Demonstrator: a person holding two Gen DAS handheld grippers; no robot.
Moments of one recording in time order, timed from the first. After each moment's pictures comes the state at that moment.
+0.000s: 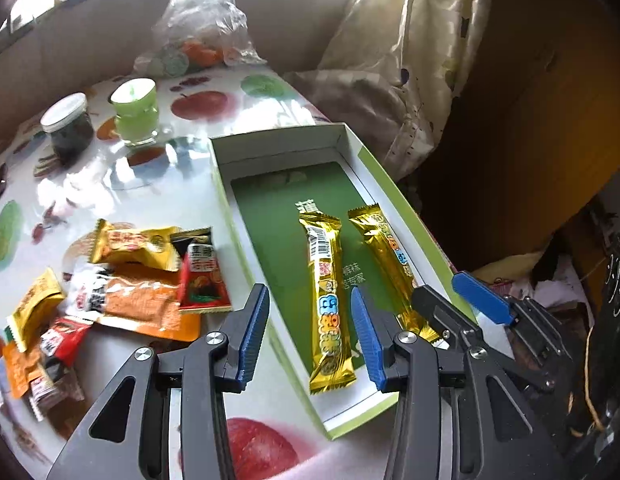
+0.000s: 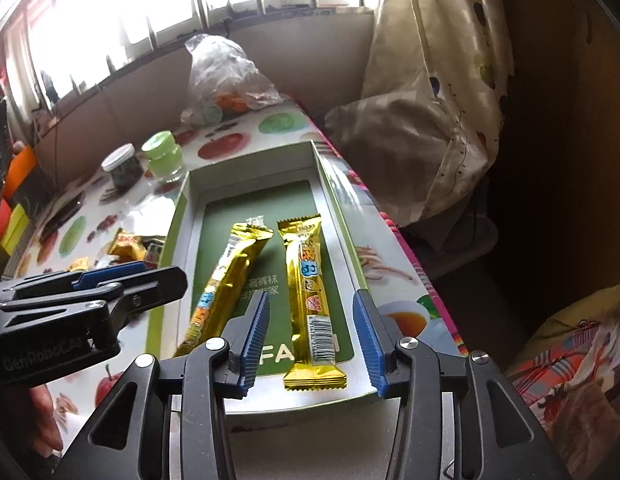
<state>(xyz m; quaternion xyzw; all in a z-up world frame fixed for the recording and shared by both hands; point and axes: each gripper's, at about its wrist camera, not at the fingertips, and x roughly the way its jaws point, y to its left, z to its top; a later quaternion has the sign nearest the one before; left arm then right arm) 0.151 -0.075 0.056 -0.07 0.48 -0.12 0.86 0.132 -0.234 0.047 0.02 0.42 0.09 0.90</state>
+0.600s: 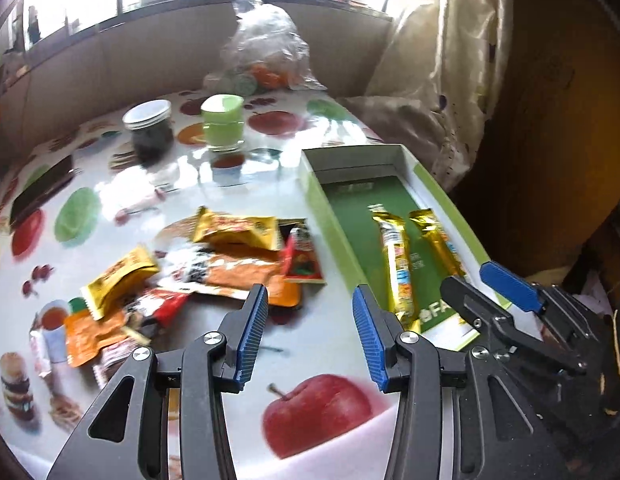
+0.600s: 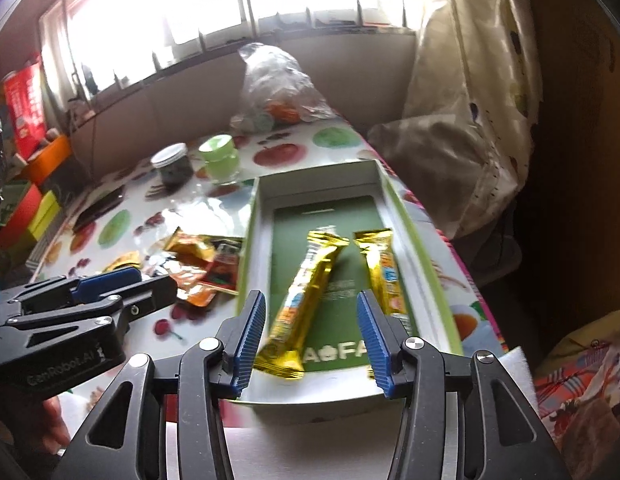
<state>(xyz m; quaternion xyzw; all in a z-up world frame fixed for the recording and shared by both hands) 0.107 -0.021 0.071 -0.06 0.45 -0.05 0.89 0.111 -0.183 0.065 0.01 0.39 0.15 0.91</state>
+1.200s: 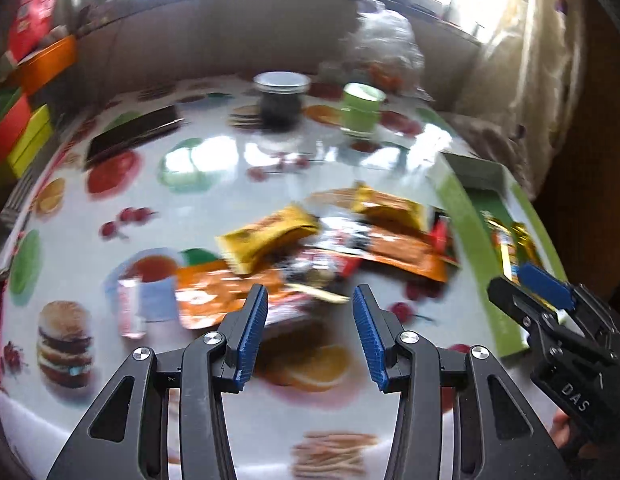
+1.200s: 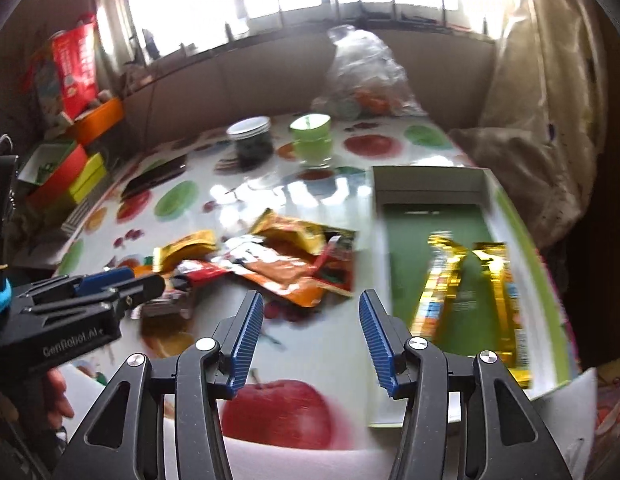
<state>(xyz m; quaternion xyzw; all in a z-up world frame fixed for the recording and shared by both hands) 0.070 0.090 0.052 -0.10 0.45 0.07 0.88 0.109 -0.097 0.054 -0.02 0.40 0.25 0.88</state>
